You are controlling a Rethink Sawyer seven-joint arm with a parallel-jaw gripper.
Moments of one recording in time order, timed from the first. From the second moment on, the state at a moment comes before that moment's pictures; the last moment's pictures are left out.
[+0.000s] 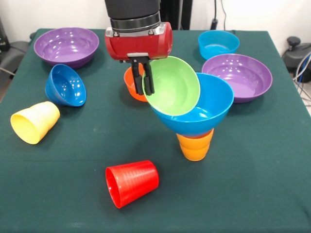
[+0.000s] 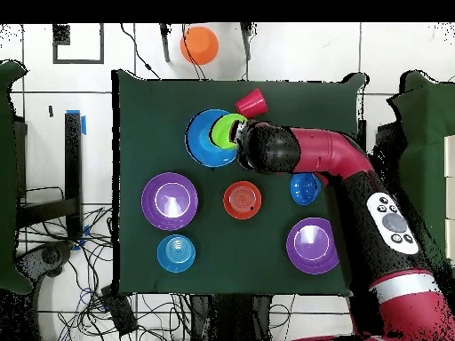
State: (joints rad) arm -0.66 -0.62 0.53 1.54 -0.38 0.55 1.94
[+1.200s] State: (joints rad) arm -0.56 -0.66 0.46 1.54 -0.37 0.55 1.94
